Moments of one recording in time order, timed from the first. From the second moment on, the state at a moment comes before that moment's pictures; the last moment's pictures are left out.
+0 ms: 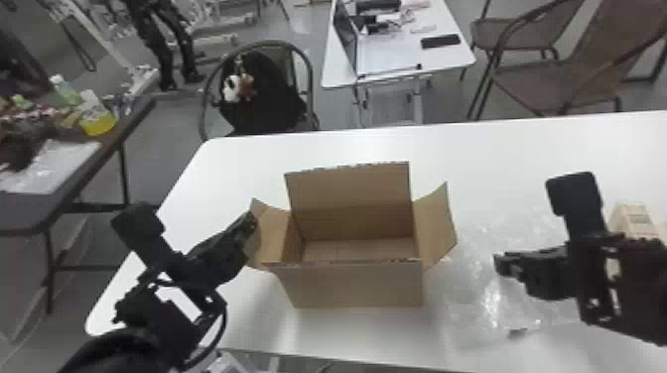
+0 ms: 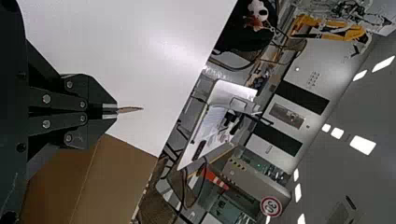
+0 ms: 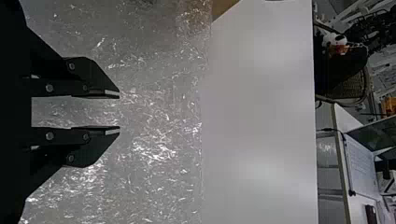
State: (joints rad) left arm 0.32 0.00 0.43 -2.22 0.61 0.72 -0.10; right arm -0.13 -0.26 0.27 -1.85 -0.45 1.10 0.11
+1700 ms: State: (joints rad) left arm 0.33 0.00 0.38 -2.21 0.61 0.67 -0.05; right arm -0.26 -0.25 0.03 -2.02 -0.83 0.99 0.02
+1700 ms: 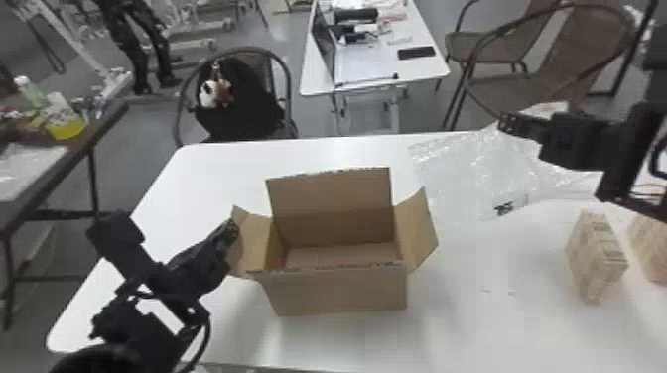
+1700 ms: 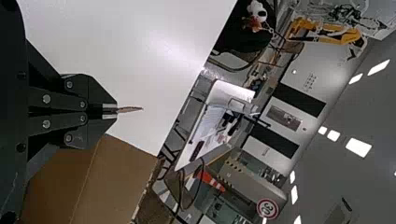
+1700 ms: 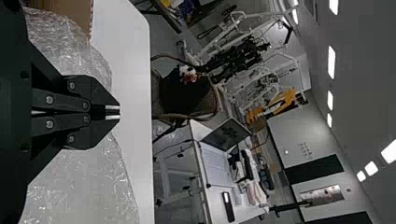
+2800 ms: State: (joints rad) left arm 0.31 0.00 0.22 -2.18 0.71 0.59 0.12; right arm -0.52 -0.16 0.20 -1.93 -1.32 0.98 -0.13
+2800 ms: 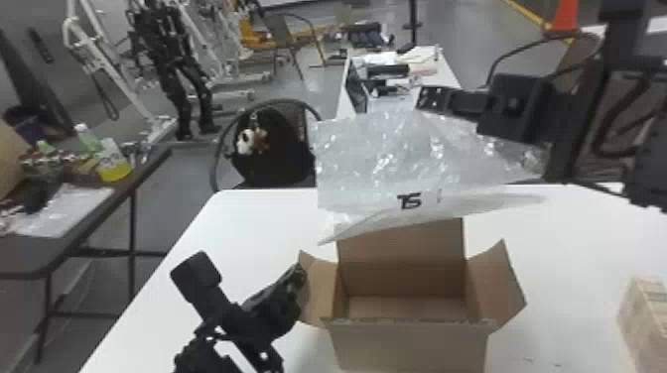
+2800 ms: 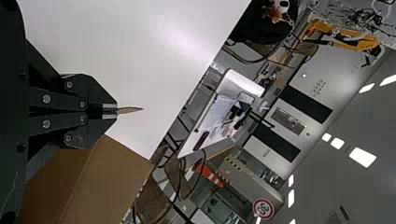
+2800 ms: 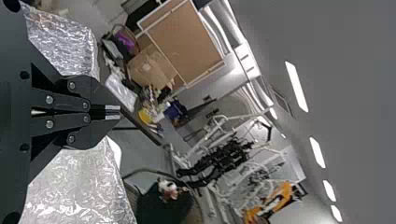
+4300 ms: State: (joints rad) left arm 0.34 0.00 0.20 -2.15 0.73 0.56 0.12; right arm -0.18 -0.16 0.42 -1.65 -1.86 0.30 -0.34
